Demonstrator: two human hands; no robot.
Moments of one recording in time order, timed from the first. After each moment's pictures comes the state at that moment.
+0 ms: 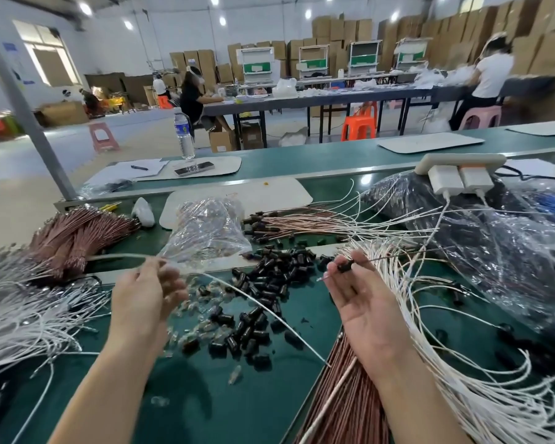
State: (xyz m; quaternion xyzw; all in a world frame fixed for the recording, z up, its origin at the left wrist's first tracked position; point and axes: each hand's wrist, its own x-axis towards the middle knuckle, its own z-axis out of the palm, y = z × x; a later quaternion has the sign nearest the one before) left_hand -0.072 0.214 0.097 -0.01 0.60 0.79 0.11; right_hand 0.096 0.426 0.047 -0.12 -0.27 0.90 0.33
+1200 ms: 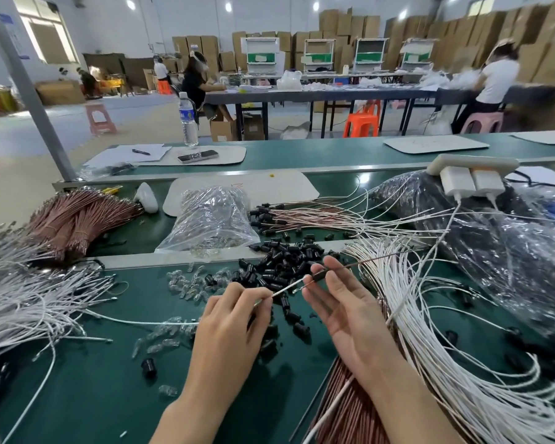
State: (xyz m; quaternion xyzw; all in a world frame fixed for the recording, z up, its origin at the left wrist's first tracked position) left_hand -0.020 0.241 0.007 0.43 0.78 0.37 -0.26; right_hand 0.080 0.399 0.037 -0.15 -0.33 0.89 0.27
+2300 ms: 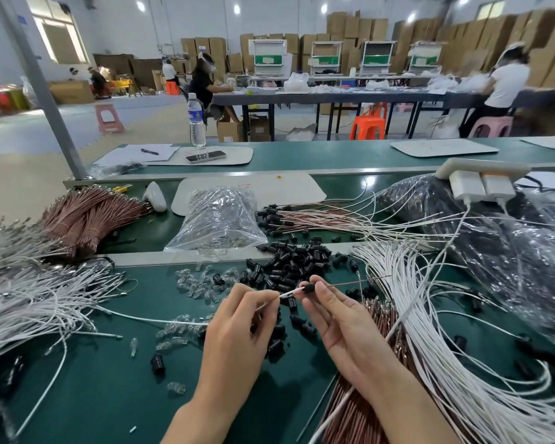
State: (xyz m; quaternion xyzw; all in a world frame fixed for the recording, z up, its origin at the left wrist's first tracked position) left_hand -0.013 0.239 0.008 0.42 0.74 0.48 -0.21; right_hand 0.078 0.383 0.037 -0.16 -0.29 0.92 0.19
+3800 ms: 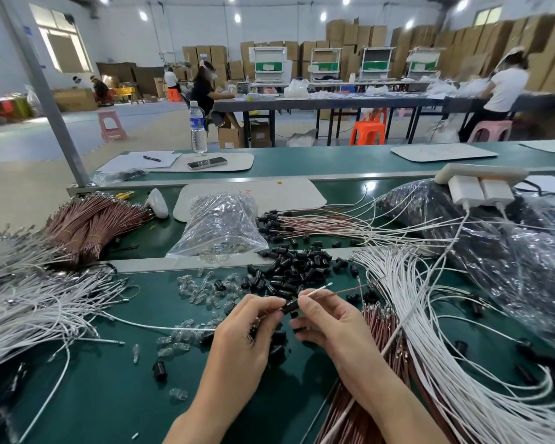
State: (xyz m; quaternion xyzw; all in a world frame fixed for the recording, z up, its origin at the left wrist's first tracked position) left_hand -0.015 0.236 0.009 0.43 0.72 0.54 -0.10; right_hand 0.077 0.374 0.031 -0.15 -0.54 0.80 0.21
